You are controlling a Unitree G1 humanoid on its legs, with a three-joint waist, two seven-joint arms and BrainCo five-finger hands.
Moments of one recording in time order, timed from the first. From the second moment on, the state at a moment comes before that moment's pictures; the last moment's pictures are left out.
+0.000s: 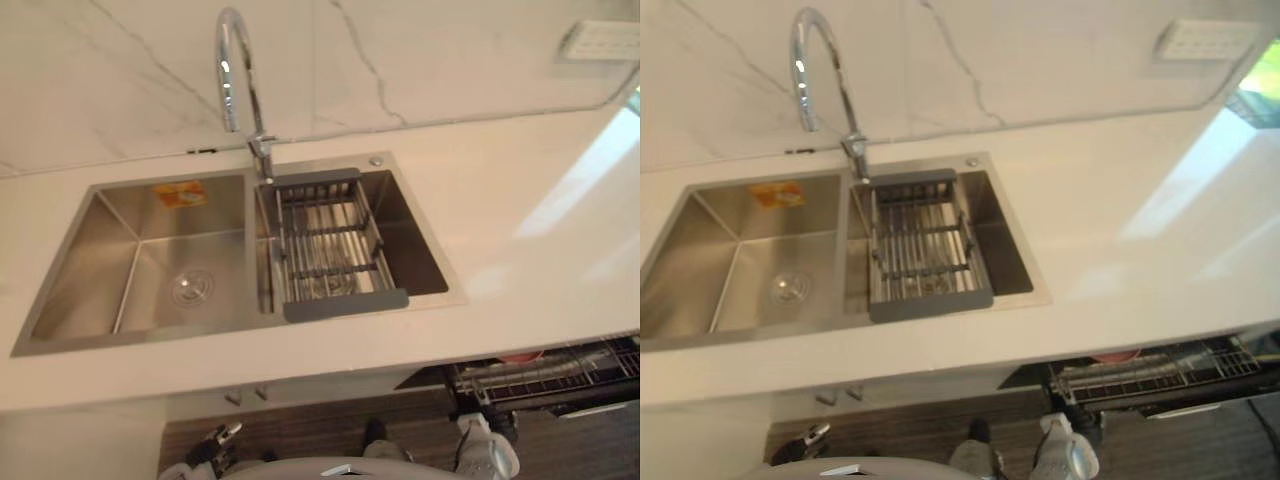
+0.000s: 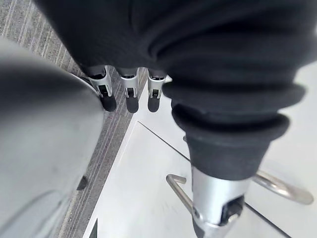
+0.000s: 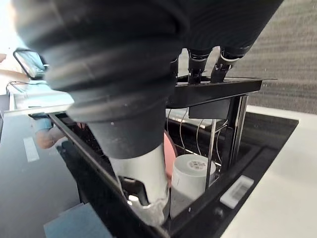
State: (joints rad) left arm 0.19 0.12 0.07 0.95 -0.47 0.14 -0.32; right arm 0.07 -0.12 -0.36 0.71 0.91 -0.31 -0.19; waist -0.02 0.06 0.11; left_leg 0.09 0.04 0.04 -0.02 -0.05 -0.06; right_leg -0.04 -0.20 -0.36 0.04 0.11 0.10
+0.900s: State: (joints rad) left arm 0.19 0.06 0.04 1.01 -0.50 0.07 -0.40; right arm -0.15 -0.22 -0.38 0.73 1.34 -0.29 0.23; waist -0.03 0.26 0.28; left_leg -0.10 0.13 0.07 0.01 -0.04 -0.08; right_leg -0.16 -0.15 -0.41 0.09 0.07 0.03
